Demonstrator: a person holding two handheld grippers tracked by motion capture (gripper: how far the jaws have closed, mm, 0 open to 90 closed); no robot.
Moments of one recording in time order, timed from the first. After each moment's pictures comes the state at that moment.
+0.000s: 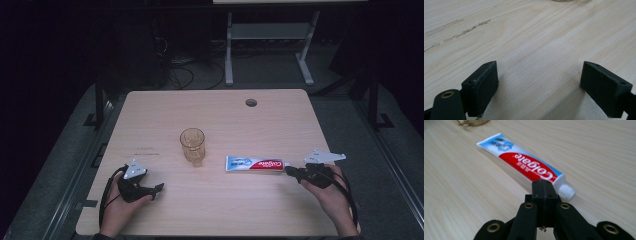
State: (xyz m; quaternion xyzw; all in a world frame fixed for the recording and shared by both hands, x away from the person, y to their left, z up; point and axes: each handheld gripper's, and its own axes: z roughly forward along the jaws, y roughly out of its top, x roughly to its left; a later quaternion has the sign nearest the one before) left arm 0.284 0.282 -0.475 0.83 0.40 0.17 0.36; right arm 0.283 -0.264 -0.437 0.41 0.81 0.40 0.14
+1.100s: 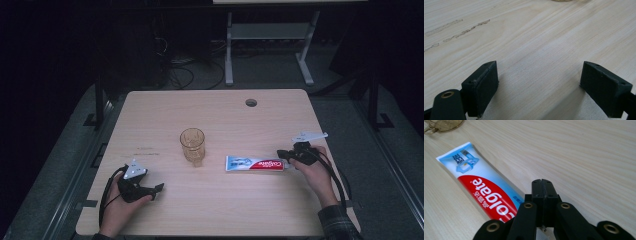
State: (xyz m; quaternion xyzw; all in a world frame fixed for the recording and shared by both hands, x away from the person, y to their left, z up) left arm 0.284 0.282 -0.475 0.83 0.40 0.17 0.36; right arm 0.354 -0.254 -0.453 0.43 0.81 0.38 0.13
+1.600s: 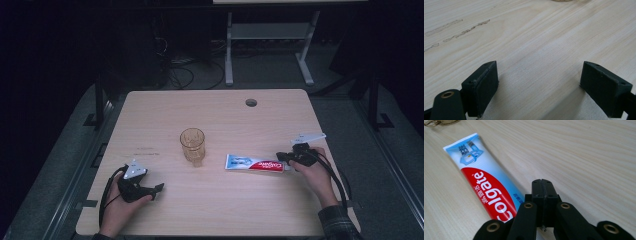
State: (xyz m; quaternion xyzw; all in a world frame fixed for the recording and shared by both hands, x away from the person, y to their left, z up) left arm 0.284 0.282 -0.475 0.83 0.40 0.17 0.36; right arm 0.353 -0.254 -0.457 0.42 0.82 0.38 0.12
